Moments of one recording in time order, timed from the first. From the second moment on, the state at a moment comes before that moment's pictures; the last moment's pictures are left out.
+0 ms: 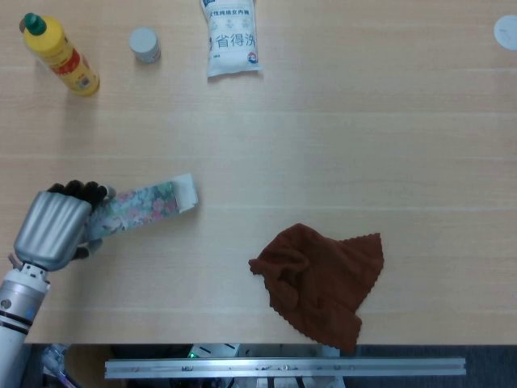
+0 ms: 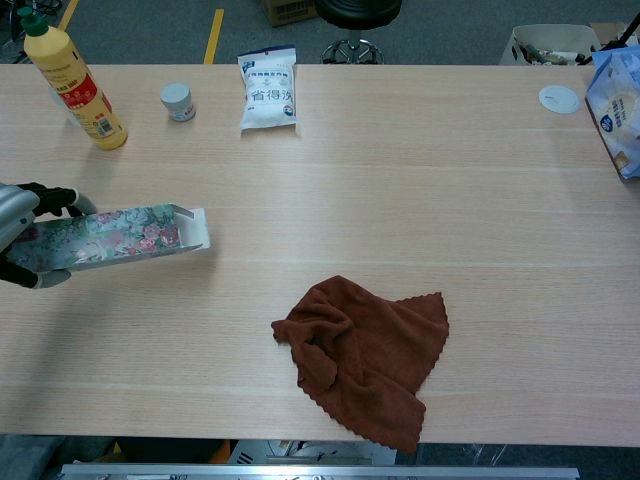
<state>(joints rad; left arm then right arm) -0.23 -1.27 0.02 -1.66 1.53 1.23 0.35 0.17 -1.18 0.12 -1.47 -1.48 1.44 0.12</state>
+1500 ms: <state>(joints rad) -0.34 -1.20 -0.02 -1.56 1.68 1.33 0.82 0.17 -1.19 0.11 -1.46 -1.47 1.43 0.14</state>
